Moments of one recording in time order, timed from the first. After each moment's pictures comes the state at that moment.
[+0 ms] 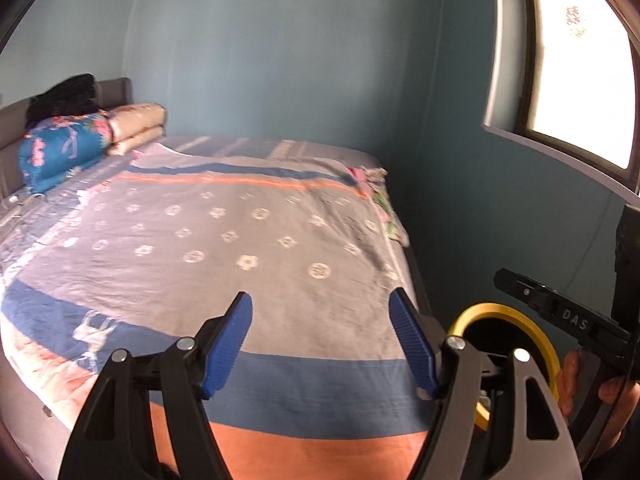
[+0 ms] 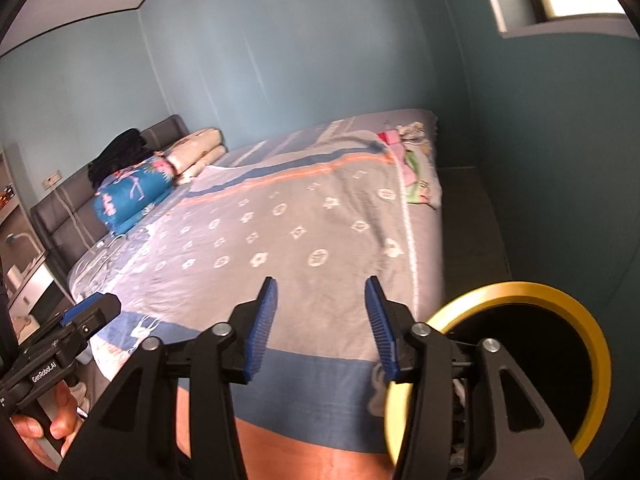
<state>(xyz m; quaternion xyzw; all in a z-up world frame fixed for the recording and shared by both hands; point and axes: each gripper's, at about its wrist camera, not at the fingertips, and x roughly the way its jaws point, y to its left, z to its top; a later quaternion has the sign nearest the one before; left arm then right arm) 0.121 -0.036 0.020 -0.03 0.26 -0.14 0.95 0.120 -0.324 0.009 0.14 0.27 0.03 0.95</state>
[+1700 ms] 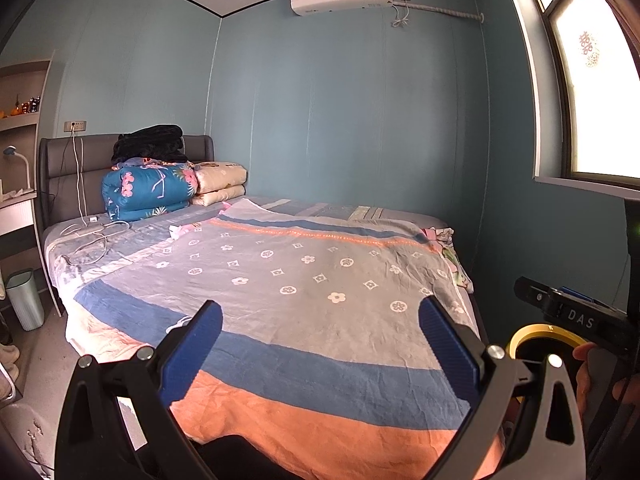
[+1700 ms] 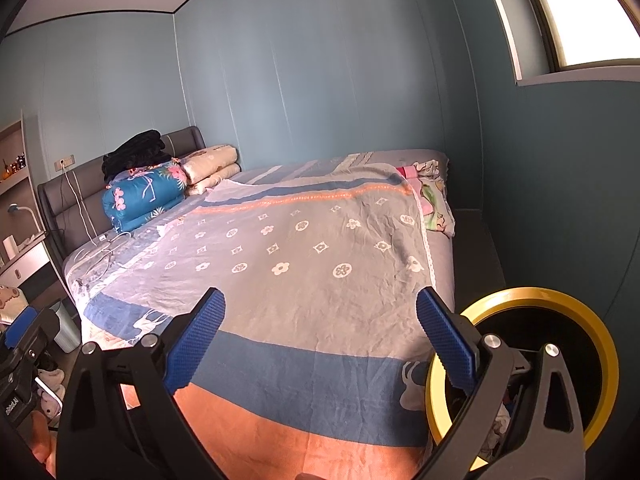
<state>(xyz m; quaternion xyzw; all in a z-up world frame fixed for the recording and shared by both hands) 0.007 0.015 0.003 -0.03 0.14 0.00 0.99 0.064 -0.254 0.004 0.09 0.21 0.03 0.97</state>
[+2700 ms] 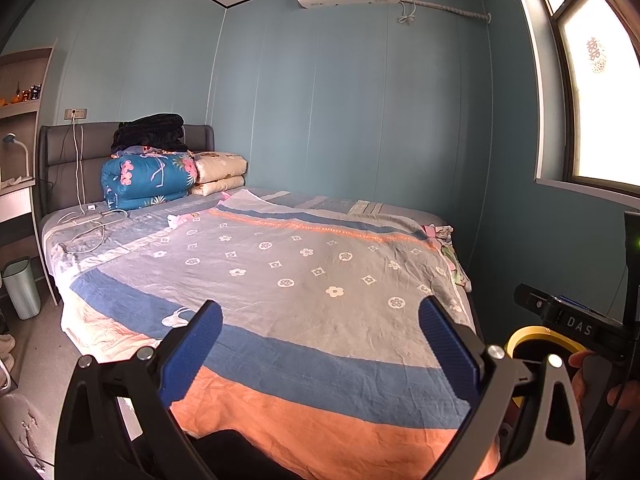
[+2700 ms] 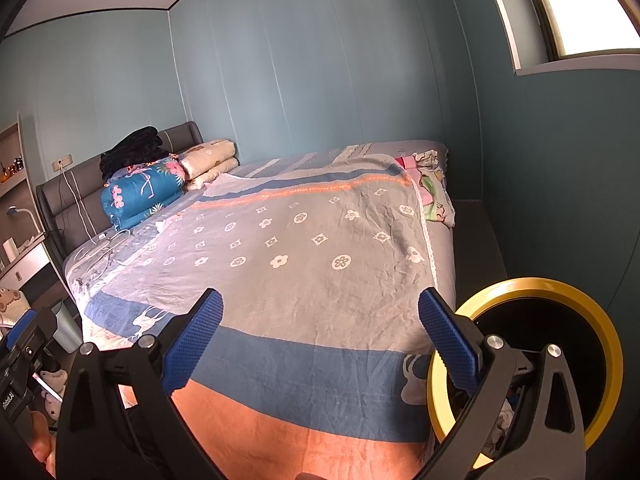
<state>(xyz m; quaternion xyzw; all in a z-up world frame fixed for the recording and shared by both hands) 0.013 0.021 0.002 -0.05 0.15 -0.01 0.99 0.064 -0.252 -0.004 0.10 0.22 0.03 0.97</state>
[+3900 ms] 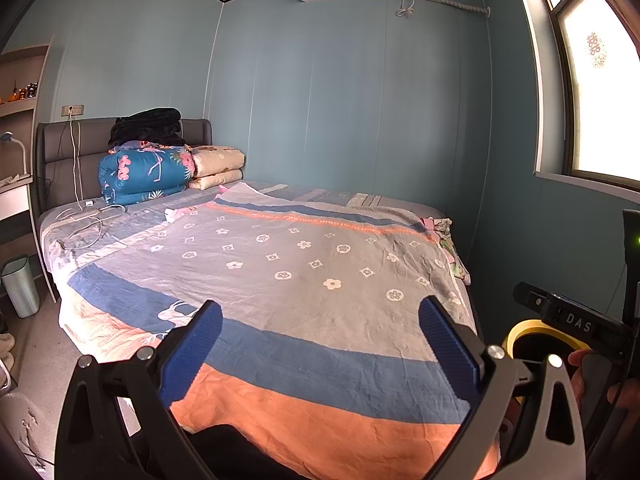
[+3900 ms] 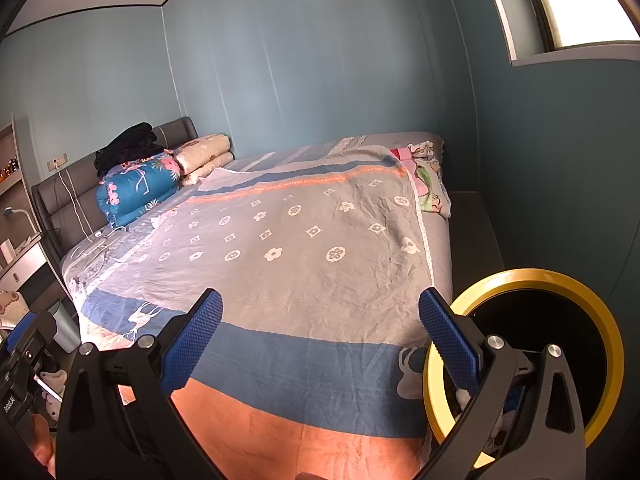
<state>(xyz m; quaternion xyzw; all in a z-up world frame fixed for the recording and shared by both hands) 0.018 0.017 -0.004 -0.05 0.16 -0.01 0.99 0.068 -0.254 -0.013 0.11 0.24 0.03 0.97</state>
